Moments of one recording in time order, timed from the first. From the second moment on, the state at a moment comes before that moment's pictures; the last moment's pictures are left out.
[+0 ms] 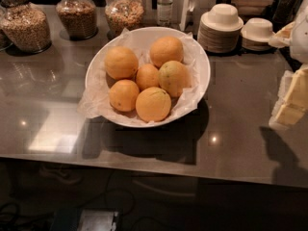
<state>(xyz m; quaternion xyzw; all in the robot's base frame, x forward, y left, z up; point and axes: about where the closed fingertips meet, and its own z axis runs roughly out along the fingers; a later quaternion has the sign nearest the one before) 0.438 -0.217 0.976 -0.60 0.78 -0.03 0.16</state>
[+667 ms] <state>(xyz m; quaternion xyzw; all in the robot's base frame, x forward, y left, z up) 0.445 -0.199 0.977 -0.62 0.76 -0.01 0.17</state>
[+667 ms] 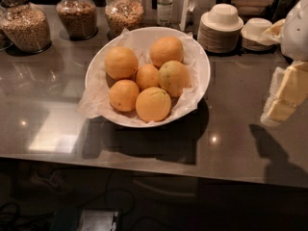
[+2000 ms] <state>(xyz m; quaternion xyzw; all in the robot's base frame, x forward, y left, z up) 0.474 -0.023 0.972 -0.74 0.61 0.15 0.25</state>
